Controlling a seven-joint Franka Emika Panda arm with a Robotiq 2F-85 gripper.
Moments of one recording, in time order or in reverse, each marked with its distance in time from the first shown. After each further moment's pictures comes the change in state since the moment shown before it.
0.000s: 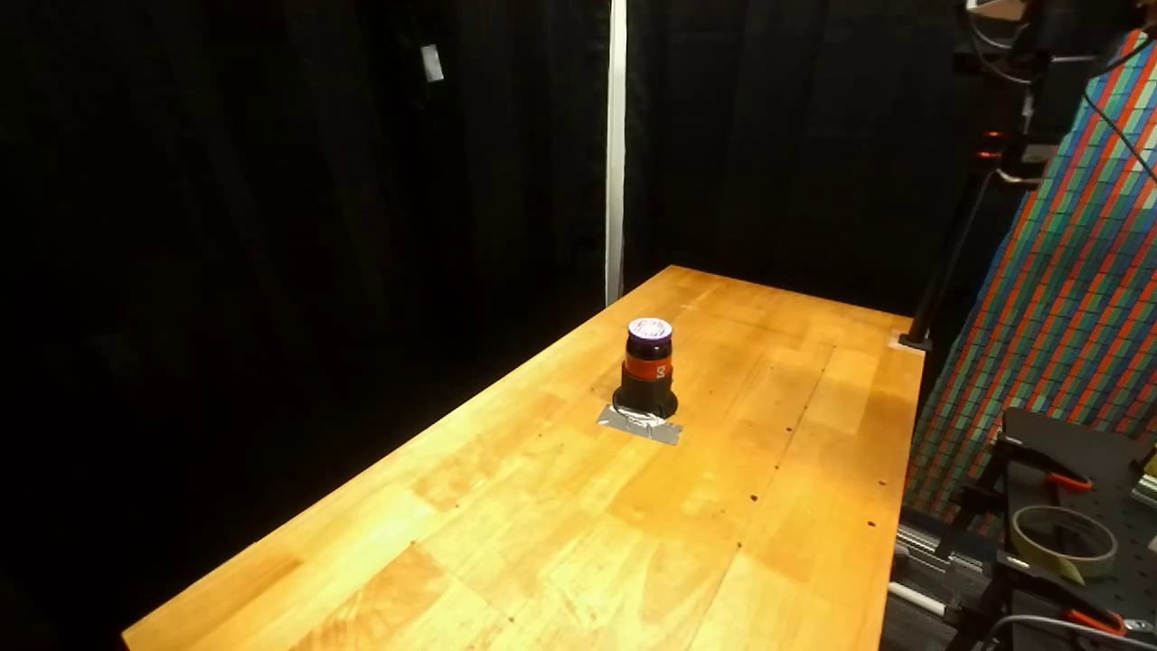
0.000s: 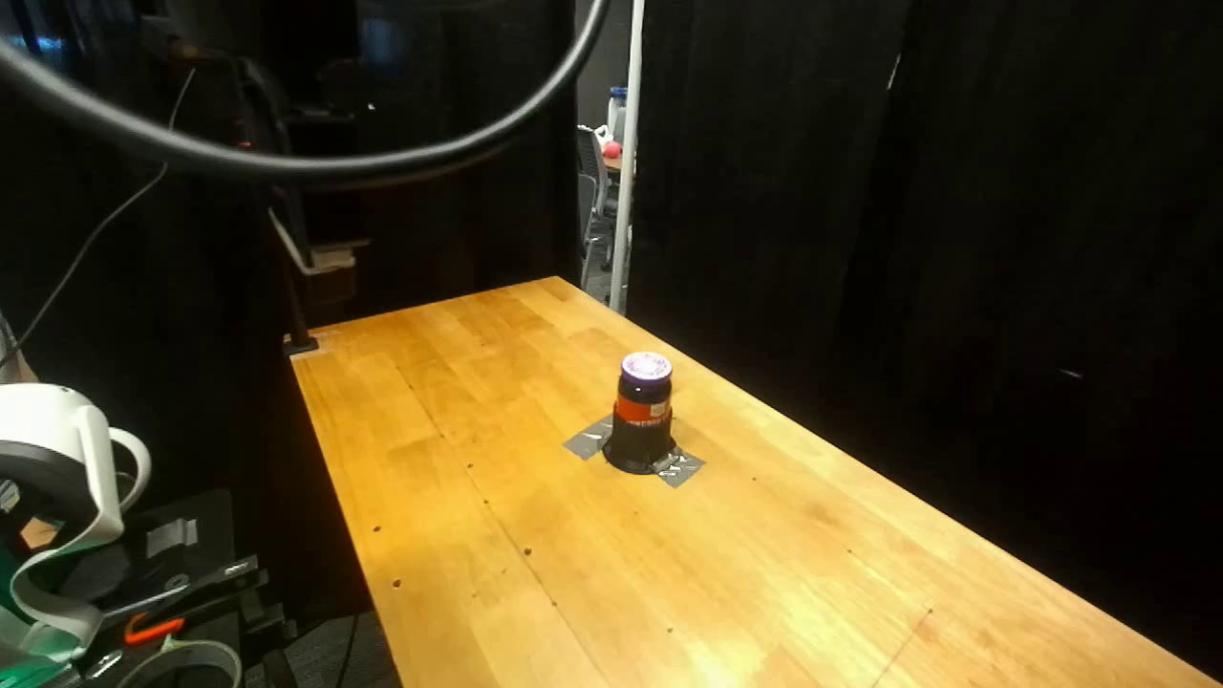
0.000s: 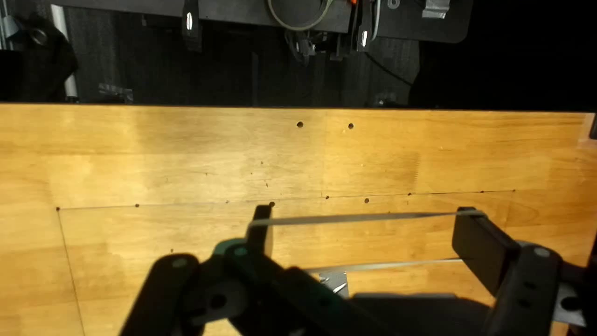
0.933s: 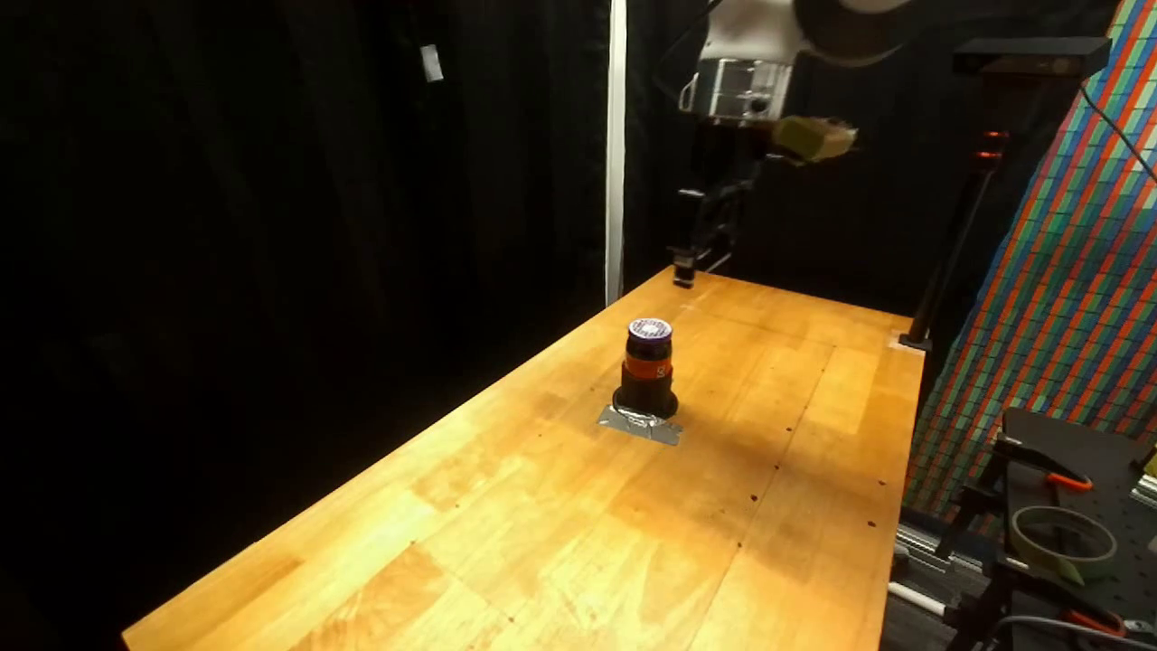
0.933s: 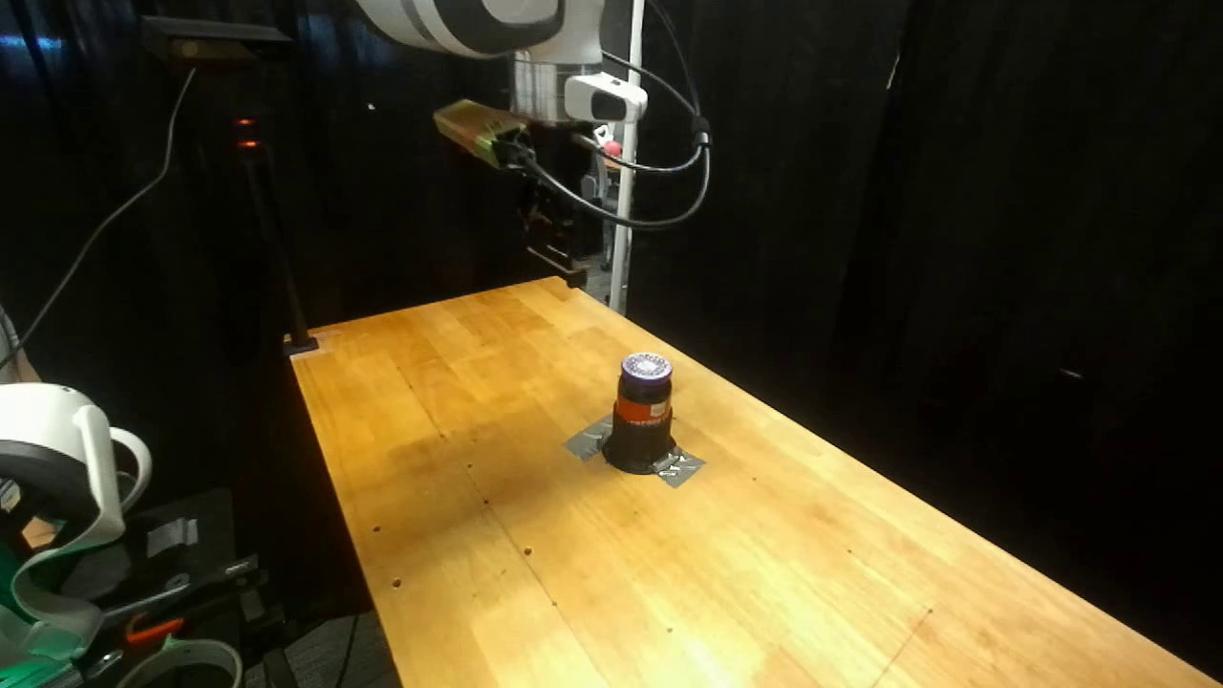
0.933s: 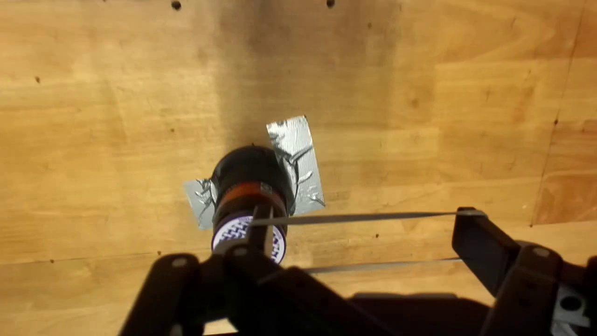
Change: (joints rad) arm 0.063 0.817 0.268 0.520 -0.072 0.429 0.381
